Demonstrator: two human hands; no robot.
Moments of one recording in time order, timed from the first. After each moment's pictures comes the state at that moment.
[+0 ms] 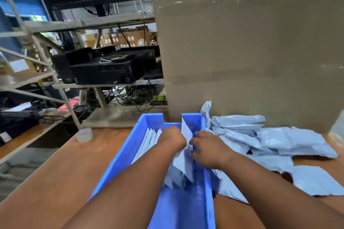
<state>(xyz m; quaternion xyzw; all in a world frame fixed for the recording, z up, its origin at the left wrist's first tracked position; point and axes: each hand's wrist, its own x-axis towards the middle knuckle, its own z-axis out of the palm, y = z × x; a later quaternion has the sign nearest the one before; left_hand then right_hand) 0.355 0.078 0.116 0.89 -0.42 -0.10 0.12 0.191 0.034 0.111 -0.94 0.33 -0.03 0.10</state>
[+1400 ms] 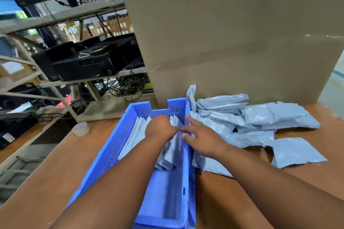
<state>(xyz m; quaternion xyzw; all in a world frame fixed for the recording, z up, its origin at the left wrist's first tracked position) 0.313 0.086 0.121 0.90 -0.41 -0.03 0.13 0.135 0.024 0.089 -0.89 0.27 -0.17 0.32</state>
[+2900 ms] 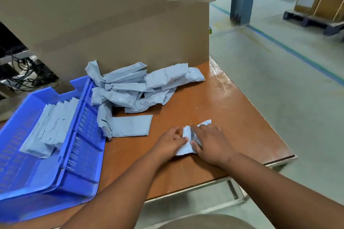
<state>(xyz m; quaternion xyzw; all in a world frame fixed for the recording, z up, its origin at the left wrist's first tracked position) -0.065 0.075 -0.024 0.71 -0.48 -0.43 0.26 -0.265 0.022 -0.060 -0.89 0.45 -0.09 0.08</state>
